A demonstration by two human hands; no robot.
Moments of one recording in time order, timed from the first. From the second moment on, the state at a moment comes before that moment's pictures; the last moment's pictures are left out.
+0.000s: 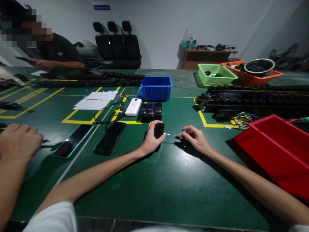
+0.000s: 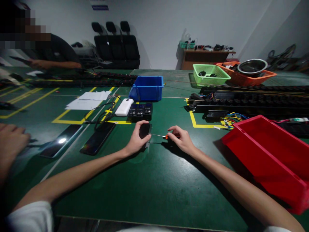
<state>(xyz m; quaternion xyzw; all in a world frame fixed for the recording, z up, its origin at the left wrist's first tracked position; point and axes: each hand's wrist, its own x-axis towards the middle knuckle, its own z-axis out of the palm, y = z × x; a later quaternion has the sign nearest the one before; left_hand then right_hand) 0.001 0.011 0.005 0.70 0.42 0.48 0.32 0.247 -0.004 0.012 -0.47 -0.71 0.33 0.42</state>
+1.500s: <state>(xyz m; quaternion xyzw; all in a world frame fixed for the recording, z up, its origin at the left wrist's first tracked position) 0.001 0.008 0.008 0.70 0.43 0.46 0.33 0.246 -0.014 0.014 -0.46 -0.69 0.29 0.48</state>
